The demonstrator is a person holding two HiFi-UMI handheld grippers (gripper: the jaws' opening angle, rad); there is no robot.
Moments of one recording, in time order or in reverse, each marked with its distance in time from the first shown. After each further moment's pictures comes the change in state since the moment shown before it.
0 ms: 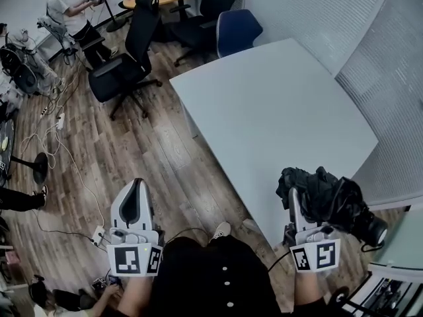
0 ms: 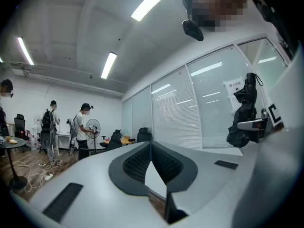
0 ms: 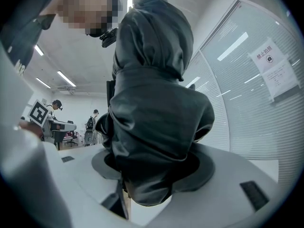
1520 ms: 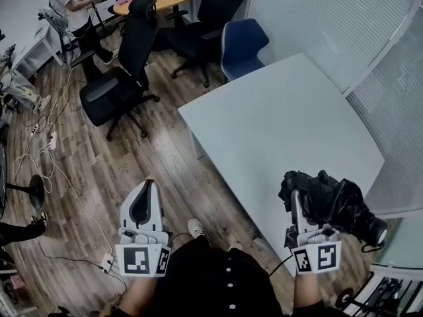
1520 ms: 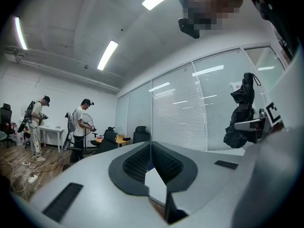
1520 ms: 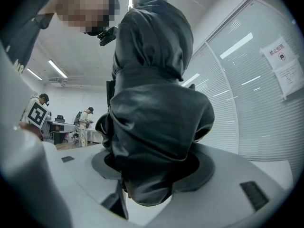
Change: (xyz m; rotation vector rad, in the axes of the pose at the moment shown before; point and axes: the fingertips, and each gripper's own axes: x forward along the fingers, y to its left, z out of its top) left arm 0.146 0.117 -0.006 -0.041 -0.001 -0.114; right arm 0.161 0.062 0.005 -0.040 0.033 -0.093
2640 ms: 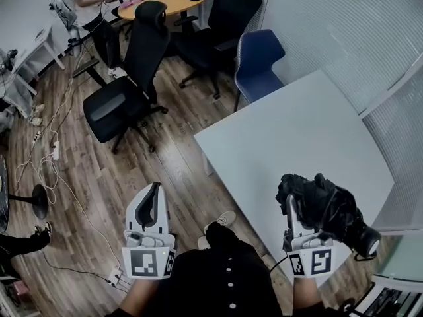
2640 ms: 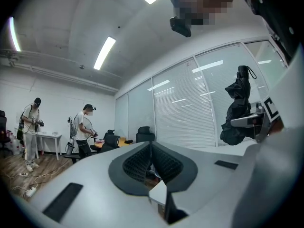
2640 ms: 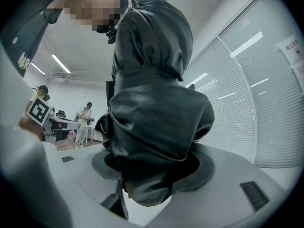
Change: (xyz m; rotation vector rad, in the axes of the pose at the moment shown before) left arm 0.112 0.080 -0.007 0.066 -0.003 -0.010; right arm 0.146 0.043 -0.012 -0.058 -0.001 0.036
